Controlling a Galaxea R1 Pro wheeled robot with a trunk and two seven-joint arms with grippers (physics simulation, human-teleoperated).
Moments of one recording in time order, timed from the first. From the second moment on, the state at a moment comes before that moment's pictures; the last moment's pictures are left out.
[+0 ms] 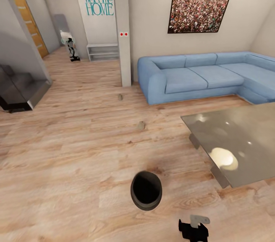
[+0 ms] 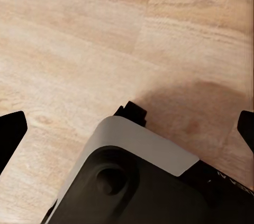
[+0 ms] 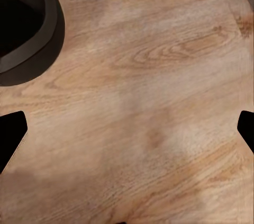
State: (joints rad) left arm -0.30 -0.03 -0.11 -0.14 0.58 -0.16 0.25; right arm -0.51 0.02 0.66 0.01 -0.71 -0.36 -0.20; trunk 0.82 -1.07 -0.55
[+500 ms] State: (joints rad) left arm -0.30 -0.03 -0.11 -0.14 0.58 -0.16 0.25; right arm -0.51 0.02 0.66 0.01 -0.71 -0.36 -0.20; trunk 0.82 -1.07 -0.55
